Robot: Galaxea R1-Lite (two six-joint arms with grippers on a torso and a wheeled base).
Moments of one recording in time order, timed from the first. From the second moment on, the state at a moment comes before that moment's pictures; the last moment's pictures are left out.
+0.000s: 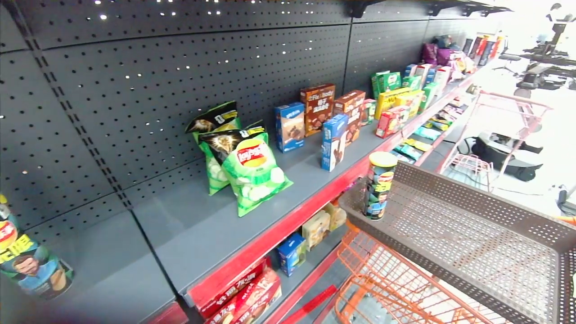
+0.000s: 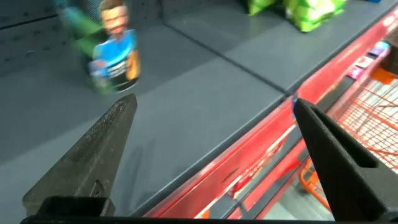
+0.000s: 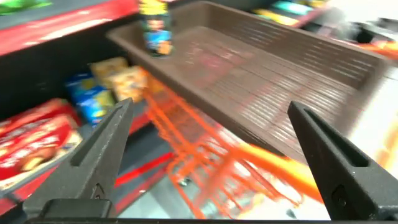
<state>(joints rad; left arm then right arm) 0.00 0.00 0.00 0.00 0.08 -0.04 0.00 0.00 0.00 0.00 0.01 0.00</state>
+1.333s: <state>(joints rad) 0.00 0.00 0.00 0.00 0.07 -0.04 0.00 0.00 0.00 0.00 0.01 0.00</state>
